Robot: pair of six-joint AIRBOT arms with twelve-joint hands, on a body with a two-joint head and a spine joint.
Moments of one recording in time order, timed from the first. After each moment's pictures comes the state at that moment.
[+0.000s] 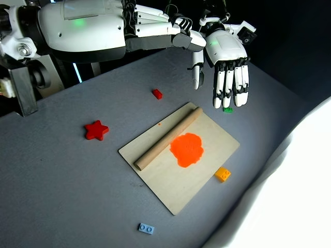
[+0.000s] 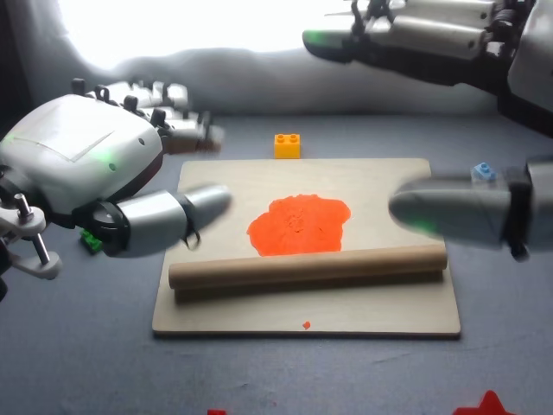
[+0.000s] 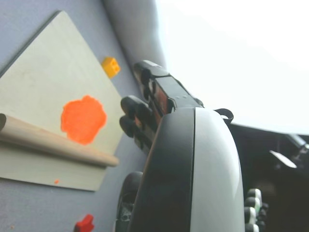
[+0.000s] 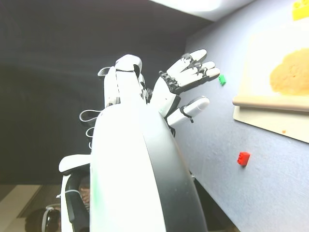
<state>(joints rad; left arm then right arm) 0.59 -0.84 0.84 -0.40 -0.73 1.39 -0.30 -0.67 0.73 -0.45 0.68 -0.68</state>
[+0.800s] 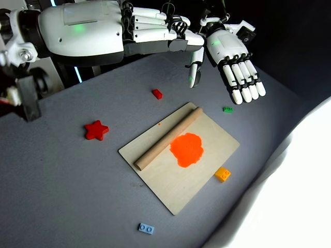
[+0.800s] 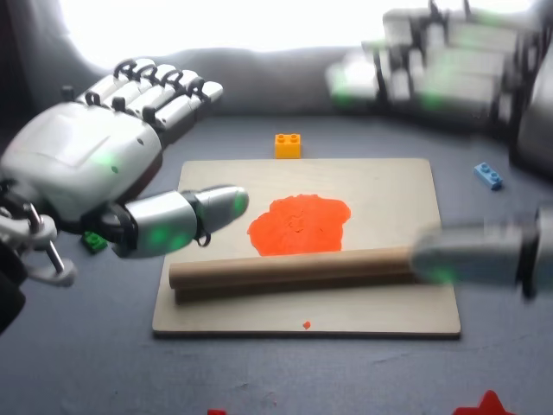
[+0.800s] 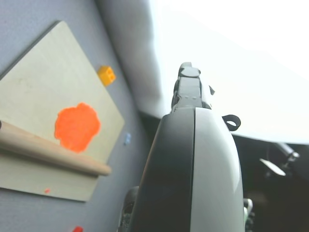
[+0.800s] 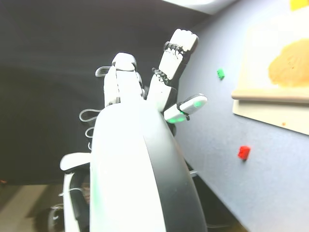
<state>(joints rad) 0.64 -0.88 0.81 -0.52 -0.88 1.44 -0.51 -0.68 0.72 -0.31 0.74 -0.84</state>
